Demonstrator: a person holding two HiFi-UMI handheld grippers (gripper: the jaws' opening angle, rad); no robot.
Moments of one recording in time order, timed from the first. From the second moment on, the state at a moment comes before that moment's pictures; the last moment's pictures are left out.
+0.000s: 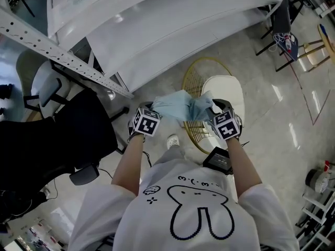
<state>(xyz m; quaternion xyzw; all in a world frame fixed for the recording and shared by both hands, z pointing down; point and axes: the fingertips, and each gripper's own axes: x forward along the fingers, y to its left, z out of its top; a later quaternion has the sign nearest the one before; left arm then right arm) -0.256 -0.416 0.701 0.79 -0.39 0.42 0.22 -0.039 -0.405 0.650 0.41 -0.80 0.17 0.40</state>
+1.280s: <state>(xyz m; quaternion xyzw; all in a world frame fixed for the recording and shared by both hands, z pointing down) -0.220 -0.416 0.666 0.82 -0.37 0.37 0.22 -0.090 -0.415 0.564 0.39 -0.86 0.09 0.33</state>
